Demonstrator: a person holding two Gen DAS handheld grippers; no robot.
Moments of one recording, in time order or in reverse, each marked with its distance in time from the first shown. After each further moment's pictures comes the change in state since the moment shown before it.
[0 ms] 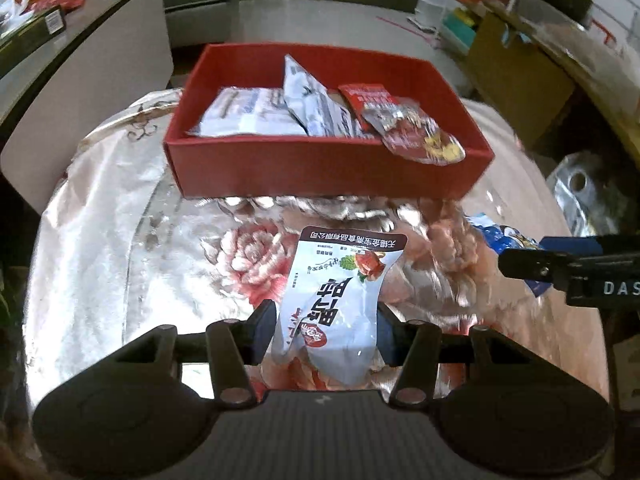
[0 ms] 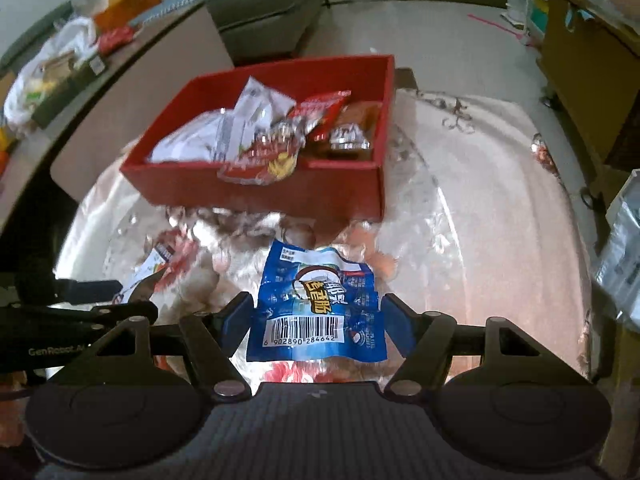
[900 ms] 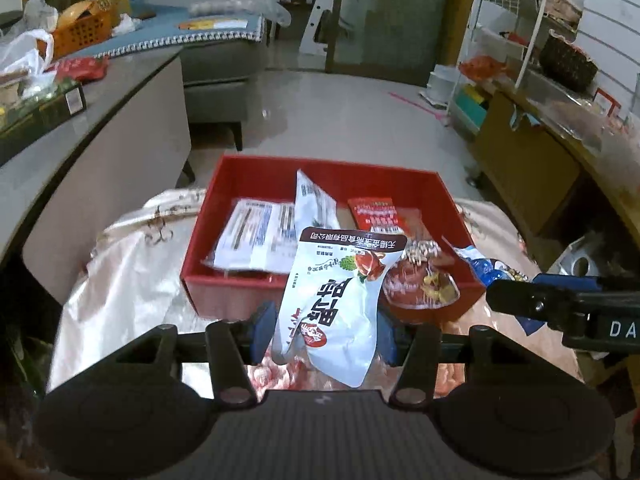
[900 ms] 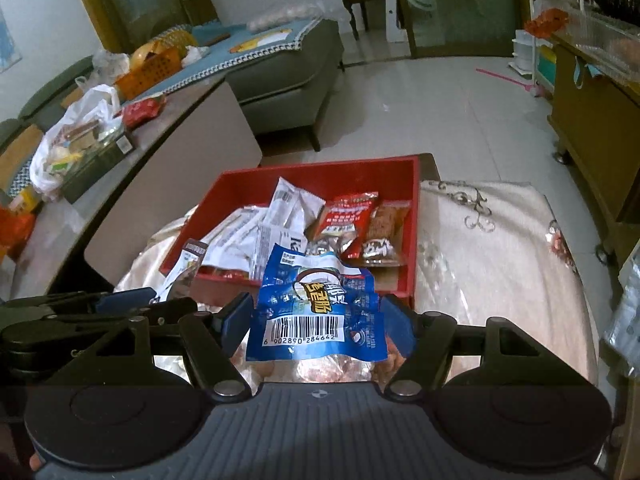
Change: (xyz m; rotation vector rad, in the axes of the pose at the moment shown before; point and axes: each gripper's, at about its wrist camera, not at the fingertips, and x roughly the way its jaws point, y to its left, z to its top) left arm -0.024 -0.007 0.059 -0.025 -0.227 0.042; right arm -0.024 0.016 0.051 0.010 -0.179 0.060
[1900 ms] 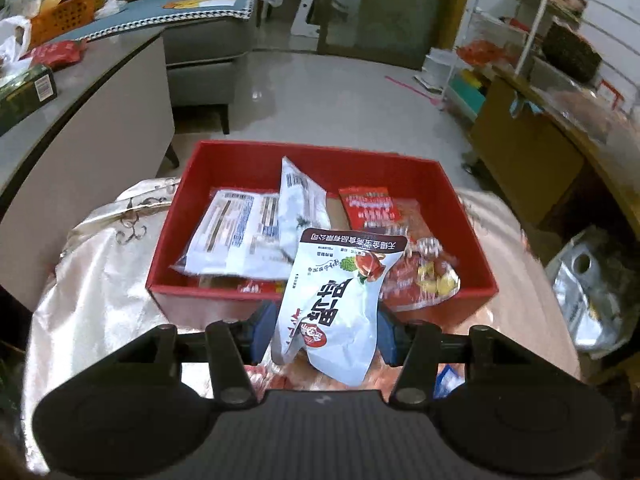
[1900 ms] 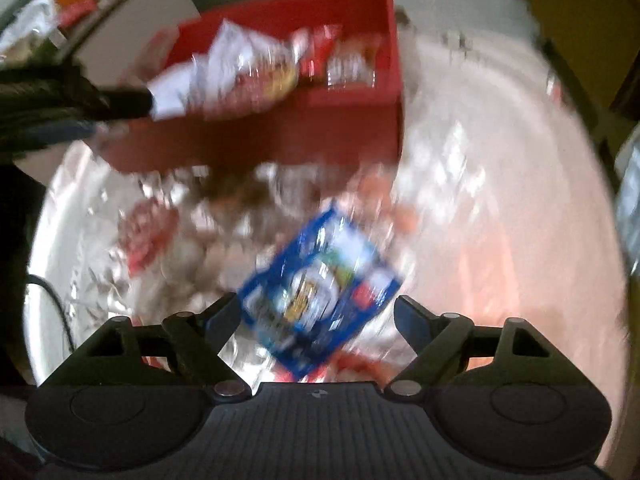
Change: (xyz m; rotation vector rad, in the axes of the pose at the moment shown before) left arm 0.038 -0.004 0.008 0.001 0.072 -0.036; right arm 0.073 -0.001 -0.074 0.101 0.345 -0.128
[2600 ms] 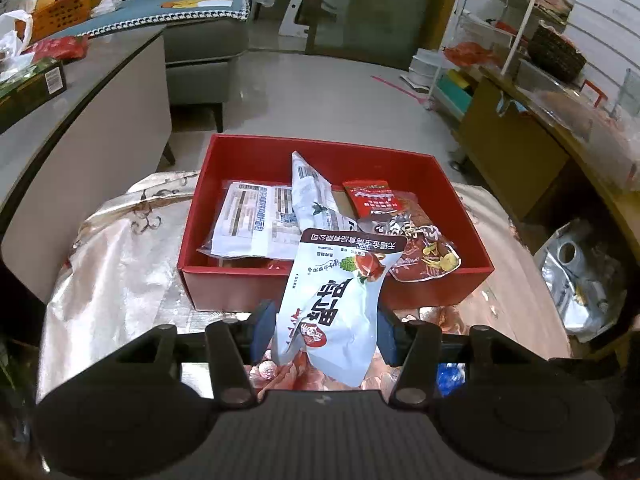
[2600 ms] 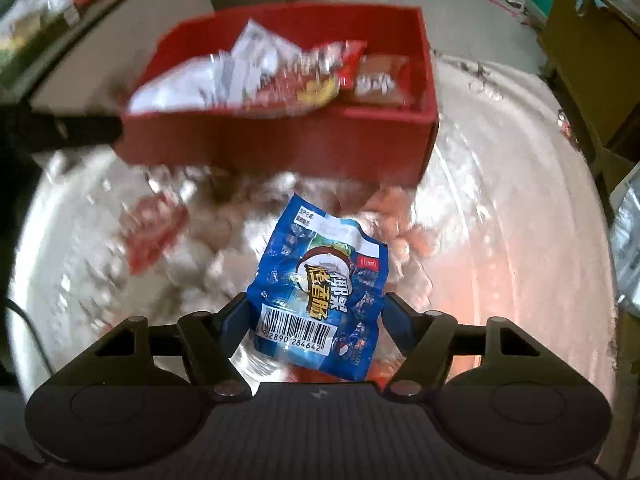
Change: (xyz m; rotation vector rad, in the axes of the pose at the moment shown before) left arm -0.023 0.030 -0.009 -0.001 0.001 -0.054; right arm -0.009 0.023 0.011 -0.103 -0.066 -0.041
